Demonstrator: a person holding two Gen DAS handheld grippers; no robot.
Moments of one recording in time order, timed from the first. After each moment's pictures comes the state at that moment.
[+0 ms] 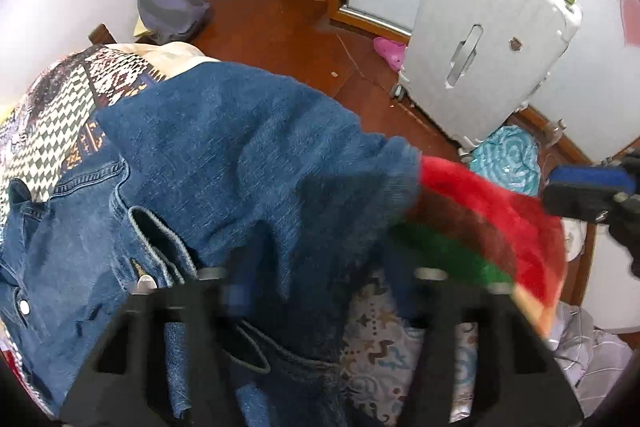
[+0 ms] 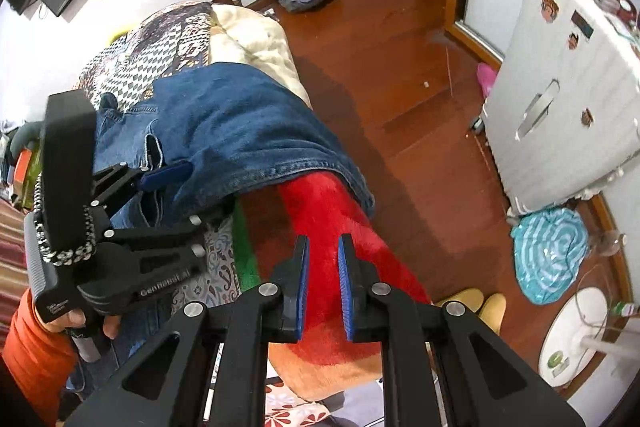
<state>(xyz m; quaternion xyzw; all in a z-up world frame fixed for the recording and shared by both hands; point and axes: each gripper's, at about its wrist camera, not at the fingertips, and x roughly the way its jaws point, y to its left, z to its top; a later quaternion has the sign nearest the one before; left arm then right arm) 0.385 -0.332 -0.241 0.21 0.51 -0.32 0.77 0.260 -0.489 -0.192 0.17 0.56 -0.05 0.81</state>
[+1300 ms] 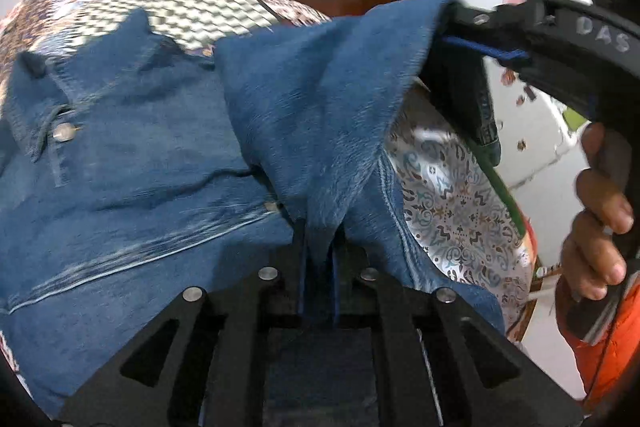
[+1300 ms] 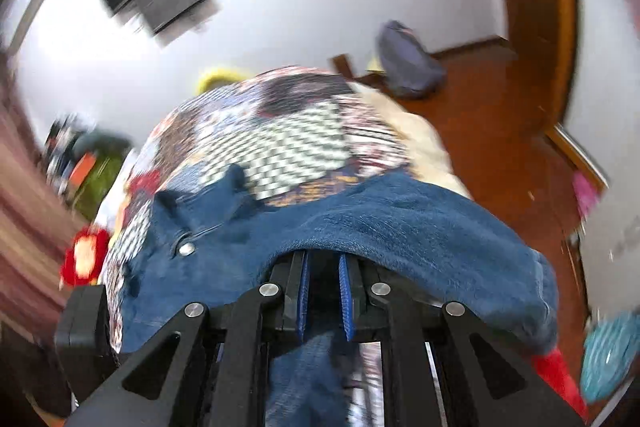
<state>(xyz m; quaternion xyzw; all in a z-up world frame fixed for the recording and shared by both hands) 0.387 -0.110 -0.206 -0.01 0.52 -0.26 0.81 0.380 -0.312 -0.134 0.14 0.41 0.08 0.90</state>
